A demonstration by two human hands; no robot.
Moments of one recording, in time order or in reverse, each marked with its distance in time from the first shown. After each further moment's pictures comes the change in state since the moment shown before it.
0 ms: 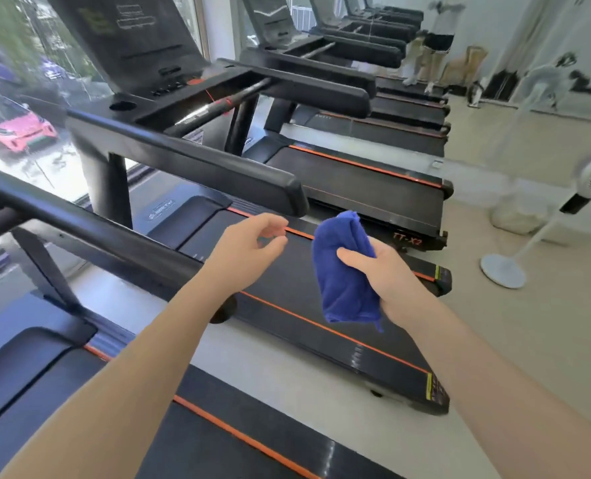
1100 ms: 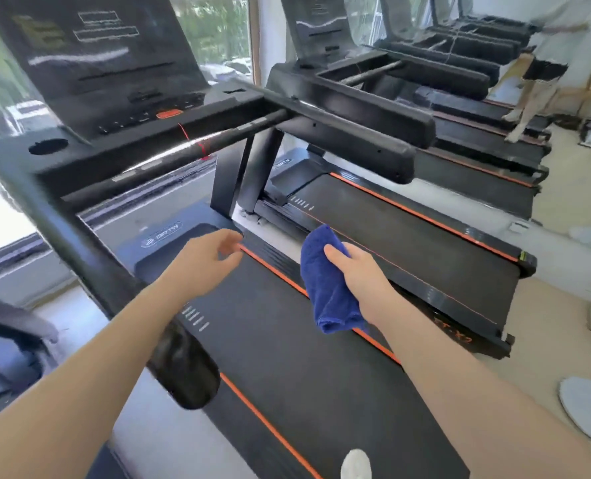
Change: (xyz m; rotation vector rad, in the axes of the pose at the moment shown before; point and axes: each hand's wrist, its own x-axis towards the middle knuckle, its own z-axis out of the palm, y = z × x) left_hand 0.441 -0.066 0.105 0.244 0.120 -0.321; right_hand 0.499 -0.059 -0.141 -0.117 -0.214 0.045
